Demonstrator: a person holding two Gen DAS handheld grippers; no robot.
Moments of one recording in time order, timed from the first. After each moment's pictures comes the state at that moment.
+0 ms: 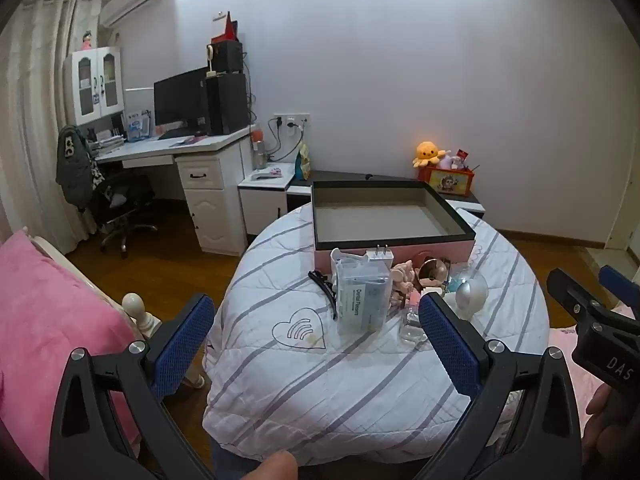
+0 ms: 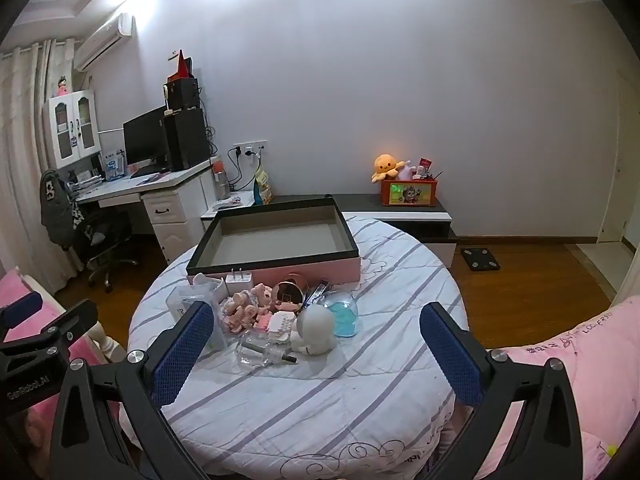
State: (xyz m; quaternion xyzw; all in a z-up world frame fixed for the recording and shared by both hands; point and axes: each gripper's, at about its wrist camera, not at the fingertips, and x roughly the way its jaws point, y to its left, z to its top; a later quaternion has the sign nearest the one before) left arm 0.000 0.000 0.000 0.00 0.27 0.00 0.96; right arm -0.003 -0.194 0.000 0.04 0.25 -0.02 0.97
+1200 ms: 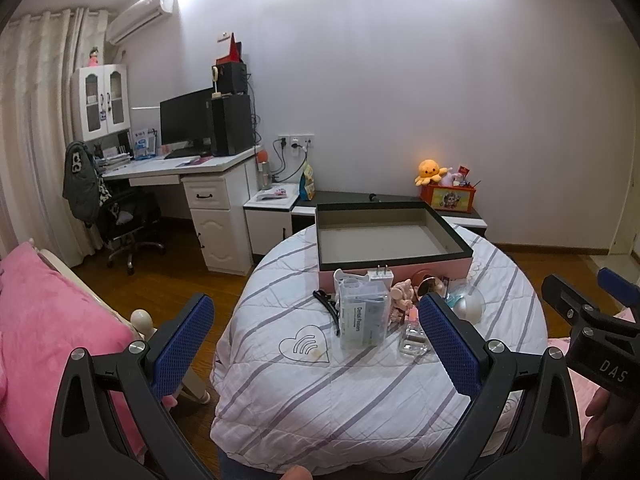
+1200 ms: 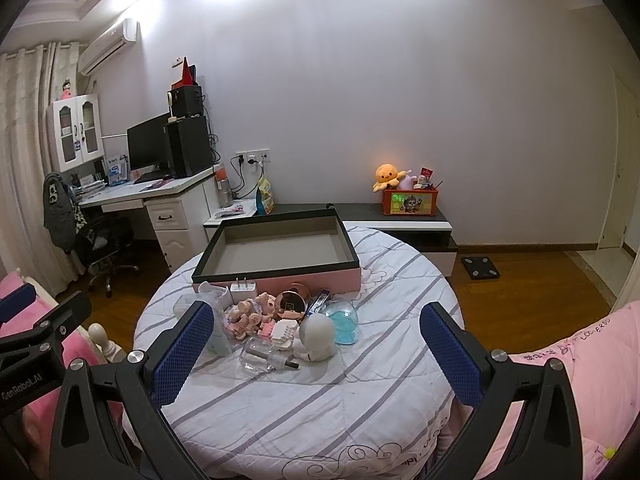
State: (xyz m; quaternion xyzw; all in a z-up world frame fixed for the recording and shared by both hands) left arm -0.017 -0.004 0.020 0.01 0.24 0.01 0.97; right arm -0.009 -0.194 0.009 0.04 0.23 -0.02 0.97
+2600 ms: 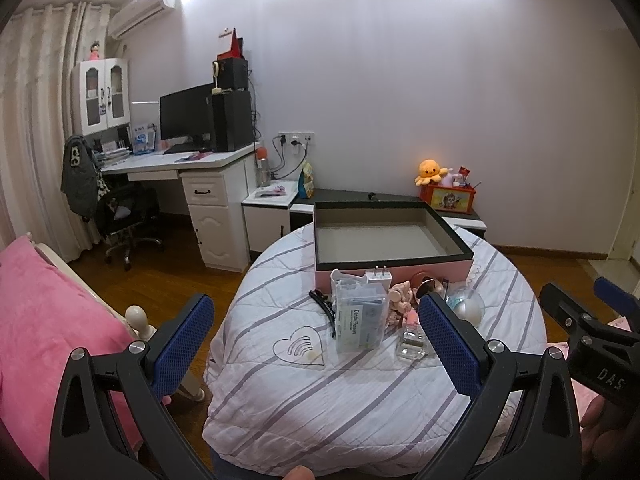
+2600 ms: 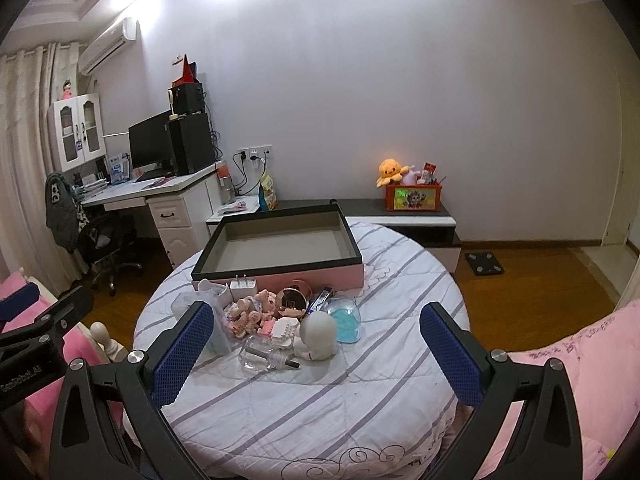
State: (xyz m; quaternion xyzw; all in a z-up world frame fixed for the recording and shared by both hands) left arm -0.004 -0.012 0.015 0.01 0.24 0.01 0.97; right arm 0.001 -0.202 0.004 0.05 0.24 -0.01 0.97
